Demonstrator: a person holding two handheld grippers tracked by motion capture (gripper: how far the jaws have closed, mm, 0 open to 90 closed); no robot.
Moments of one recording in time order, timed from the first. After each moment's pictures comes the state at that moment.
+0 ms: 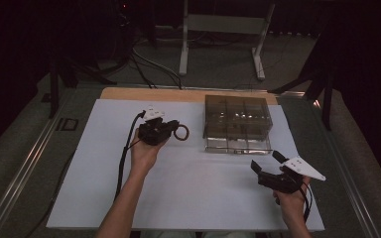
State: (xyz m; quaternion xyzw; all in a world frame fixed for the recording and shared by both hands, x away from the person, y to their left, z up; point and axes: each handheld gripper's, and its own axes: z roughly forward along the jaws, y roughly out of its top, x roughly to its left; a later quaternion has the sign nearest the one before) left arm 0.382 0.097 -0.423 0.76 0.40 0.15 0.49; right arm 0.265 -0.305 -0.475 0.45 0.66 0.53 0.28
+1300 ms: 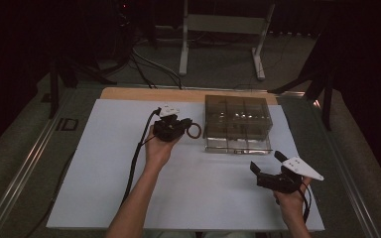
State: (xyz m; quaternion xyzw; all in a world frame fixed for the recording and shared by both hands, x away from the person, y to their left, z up) left arm 0.397 0.059 -0.427 0.76 0.39 0.14 0.49; right arm 0.264 -0.301 -0.474 0.45 0.67 0.51 0.29
